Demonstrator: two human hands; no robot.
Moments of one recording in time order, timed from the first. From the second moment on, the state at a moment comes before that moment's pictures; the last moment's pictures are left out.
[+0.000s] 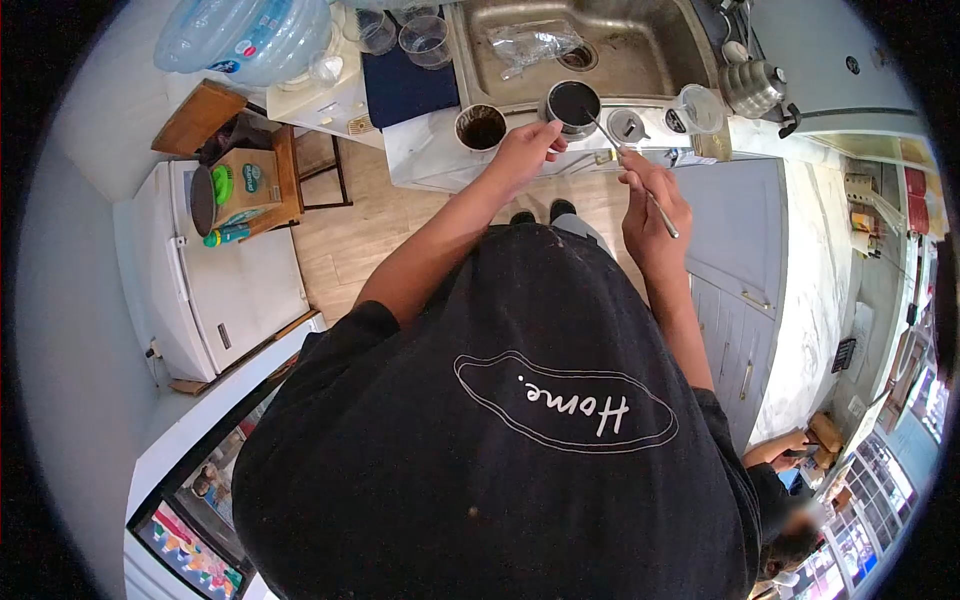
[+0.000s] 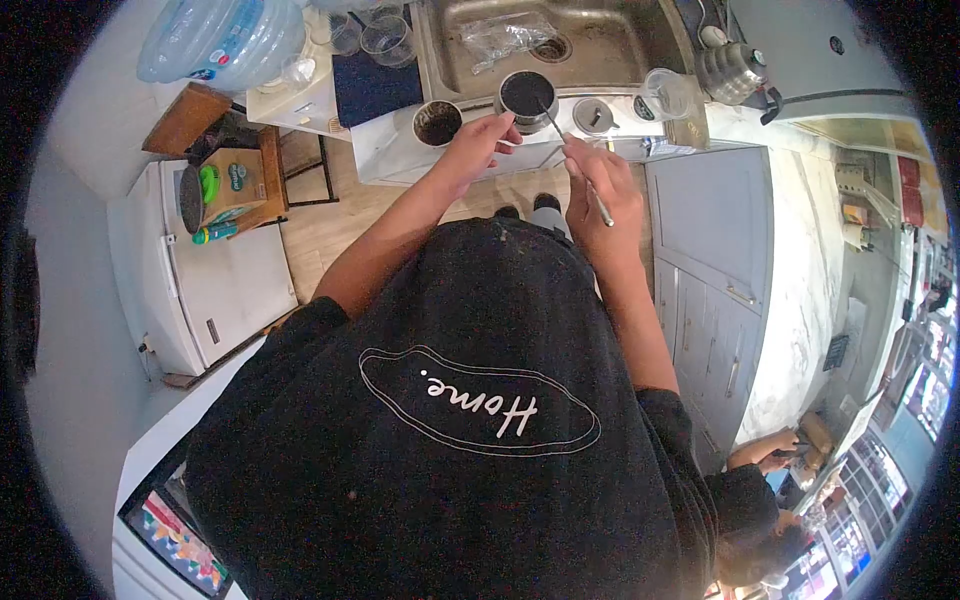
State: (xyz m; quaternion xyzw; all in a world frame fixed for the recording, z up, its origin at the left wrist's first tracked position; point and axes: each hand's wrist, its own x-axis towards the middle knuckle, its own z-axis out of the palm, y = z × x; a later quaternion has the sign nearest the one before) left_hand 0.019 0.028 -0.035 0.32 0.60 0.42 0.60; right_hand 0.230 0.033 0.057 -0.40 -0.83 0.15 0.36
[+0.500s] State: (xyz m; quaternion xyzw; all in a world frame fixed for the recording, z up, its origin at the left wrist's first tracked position) left_hand 0.019 0.029 -0.038 0.31 0.59 0.43 0.61; right_hand 0.225 0.027 0.059 -0.37 -0.84 0.14 0.37
